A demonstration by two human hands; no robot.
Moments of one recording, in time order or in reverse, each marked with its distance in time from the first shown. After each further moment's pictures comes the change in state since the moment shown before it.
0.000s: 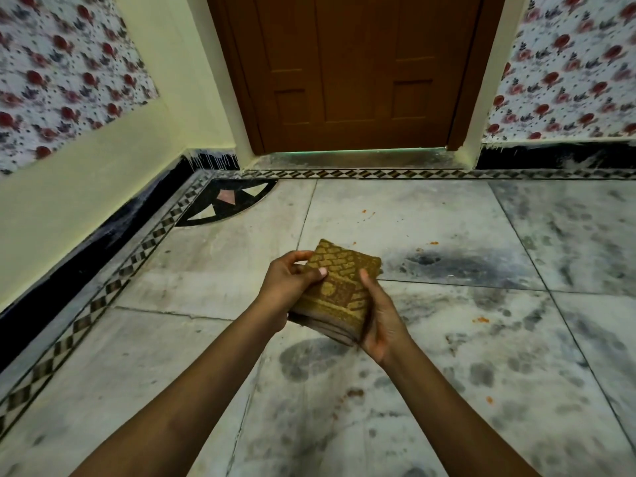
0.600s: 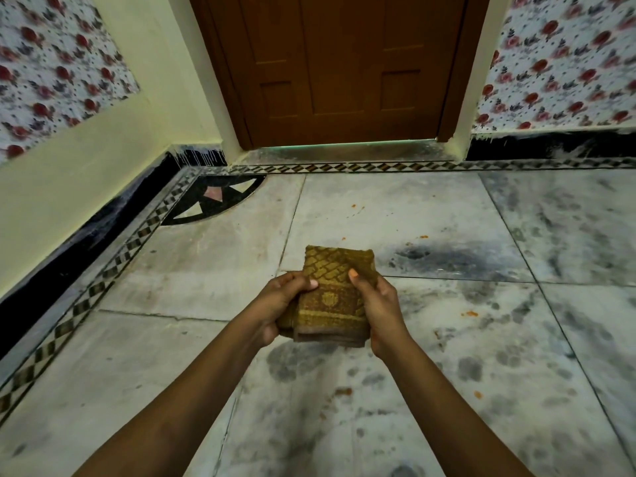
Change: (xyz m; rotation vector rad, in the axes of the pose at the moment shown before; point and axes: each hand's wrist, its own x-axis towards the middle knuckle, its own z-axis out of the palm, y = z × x) left_hand 0.016 -0.035 0.007 -0.134 -0.174 -0.228; right_hand 0.003 -0.017 -0.011 -0.399 0.288 -0.295
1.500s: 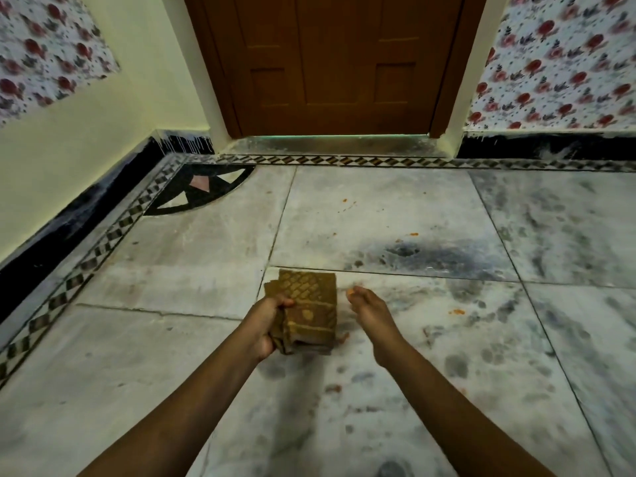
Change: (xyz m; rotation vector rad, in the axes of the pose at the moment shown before) left_hand 0.012 -0.028 -0.002 -0.278 0.101 -0.264; right_hand 0.025 0.026 -0.025 -0.405 0.034 0.139
